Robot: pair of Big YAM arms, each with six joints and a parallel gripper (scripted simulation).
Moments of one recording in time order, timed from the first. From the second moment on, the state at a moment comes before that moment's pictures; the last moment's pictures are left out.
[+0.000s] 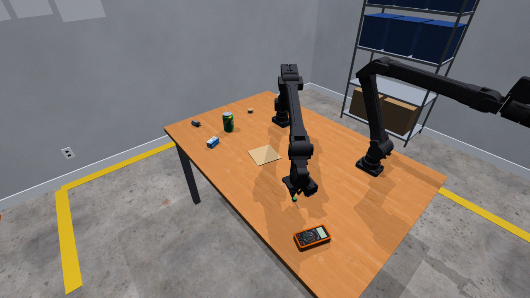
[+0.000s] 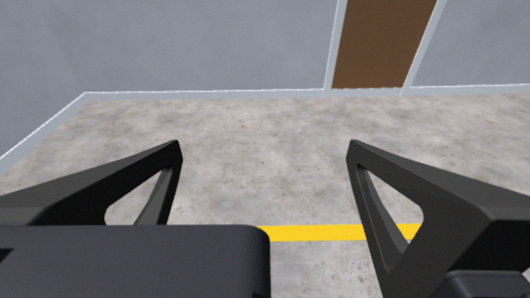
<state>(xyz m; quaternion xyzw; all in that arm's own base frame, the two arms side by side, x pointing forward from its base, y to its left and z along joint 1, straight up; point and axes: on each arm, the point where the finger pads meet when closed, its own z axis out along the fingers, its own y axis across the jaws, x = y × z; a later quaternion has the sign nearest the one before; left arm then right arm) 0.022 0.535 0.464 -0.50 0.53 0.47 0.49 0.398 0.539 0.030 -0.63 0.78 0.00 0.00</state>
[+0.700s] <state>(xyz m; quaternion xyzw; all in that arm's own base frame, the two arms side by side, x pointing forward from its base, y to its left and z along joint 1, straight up) 0.022 0.535 0.464 -0.50 0.53 0.47 0.49 0.398 0.539 0.025 -0.63 0.78 0.00 0.00</state>
